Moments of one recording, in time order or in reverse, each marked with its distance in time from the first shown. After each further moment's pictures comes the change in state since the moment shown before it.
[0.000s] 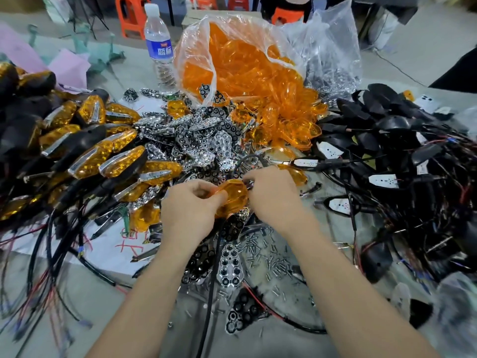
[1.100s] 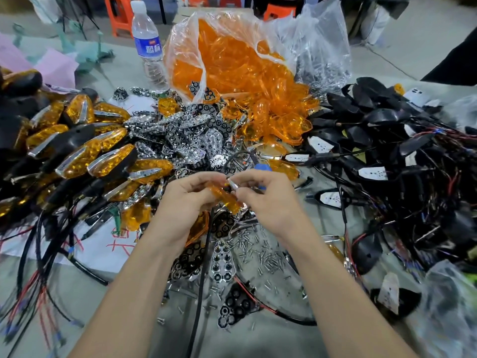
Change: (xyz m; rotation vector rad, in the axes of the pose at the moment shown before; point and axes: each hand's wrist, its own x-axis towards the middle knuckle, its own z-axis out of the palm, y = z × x) left_hand 0.002 -0.002 -0.007 -0.590 -0.447 0.003; right_hand -0.041 -0.001 -0.018 0.877 -0.023 0.115
